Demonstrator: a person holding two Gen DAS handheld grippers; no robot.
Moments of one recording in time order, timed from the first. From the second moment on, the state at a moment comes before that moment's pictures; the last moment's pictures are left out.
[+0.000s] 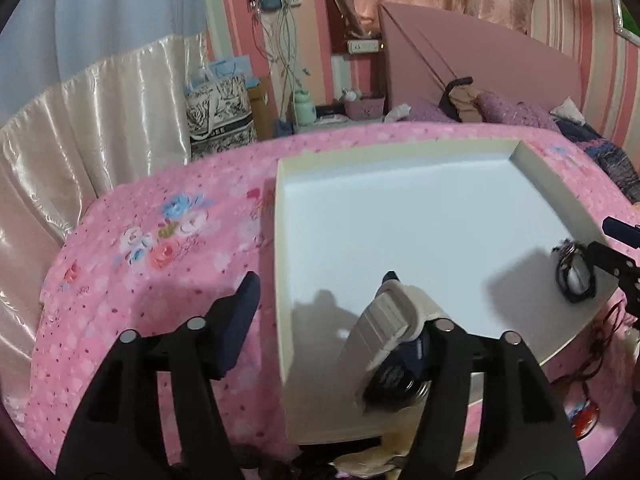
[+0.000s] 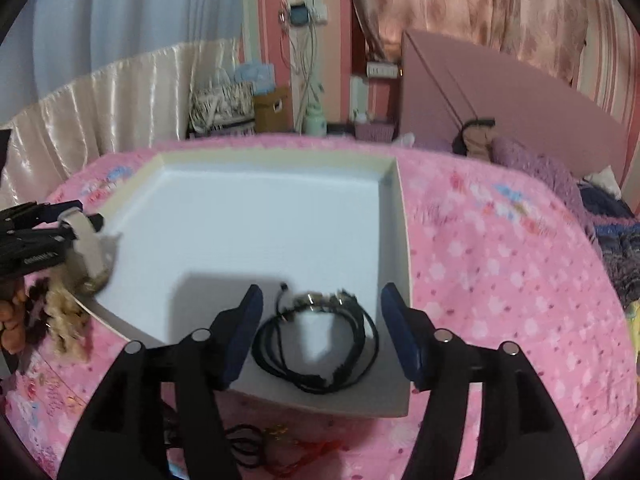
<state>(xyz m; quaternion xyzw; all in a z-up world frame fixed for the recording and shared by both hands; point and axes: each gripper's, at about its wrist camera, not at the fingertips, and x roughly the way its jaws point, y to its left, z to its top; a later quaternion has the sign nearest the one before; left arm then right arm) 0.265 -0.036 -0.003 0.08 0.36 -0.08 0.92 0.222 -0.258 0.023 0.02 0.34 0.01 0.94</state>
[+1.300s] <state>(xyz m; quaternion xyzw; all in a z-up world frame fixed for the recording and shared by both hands) 0.117 -0.003 0.033 0.07 0.27 -0.10 0.95 0.121 -0.258 0.020 0.05 0.29 0.03 0.96</state>
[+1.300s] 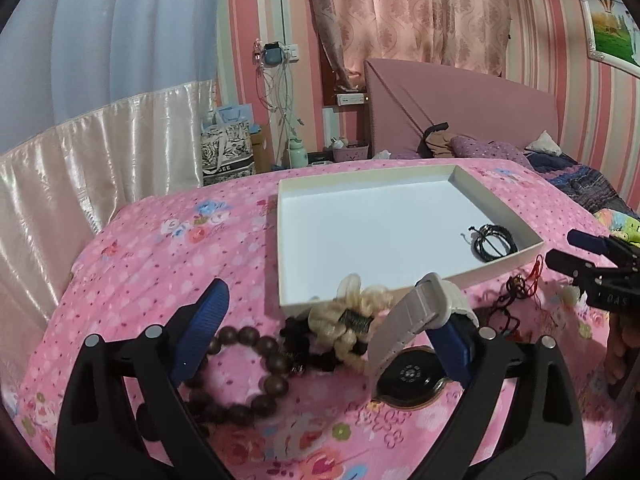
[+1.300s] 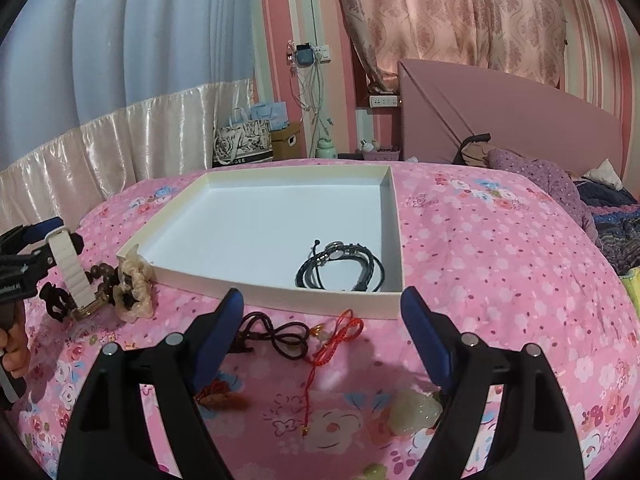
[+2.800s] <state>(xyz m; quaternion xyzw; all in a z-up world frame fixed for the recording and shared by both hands) 0.104 0.006 -0.008 0.03 0.29 -0.08 0.95 0.100 -0.250 0.017 0.05 0.29 0.02 0.96</state>
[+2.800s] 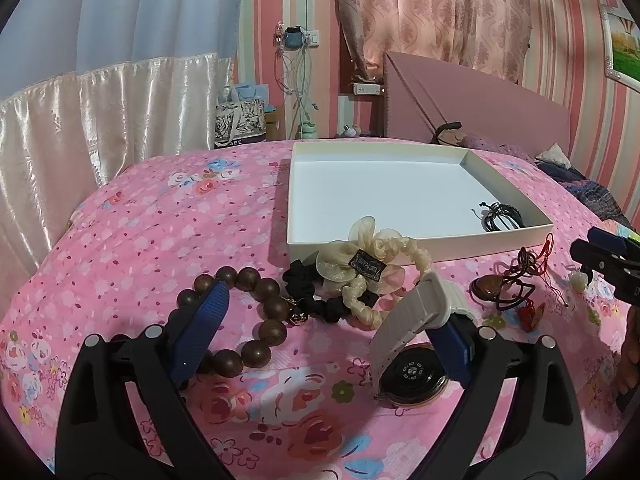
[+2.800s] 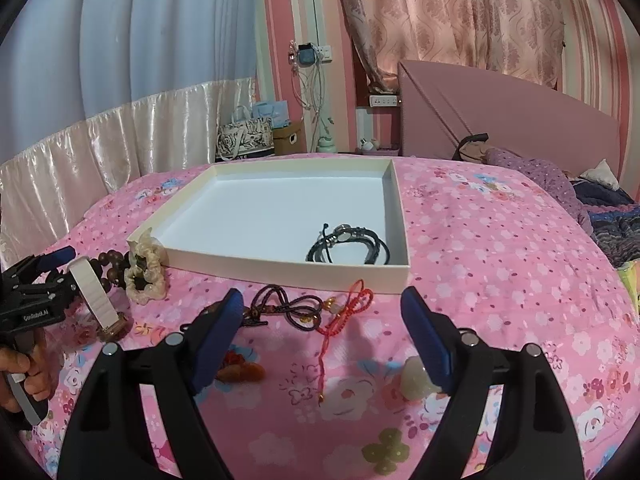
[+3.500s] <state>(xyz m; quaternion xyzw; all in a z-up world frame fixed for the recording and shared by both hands) 0.126 -0.010 0.002 0.02 0.31 -0.09 0.95 0.140 -0.274 -0.007 0.08 0.37 0.00 0.93</state>
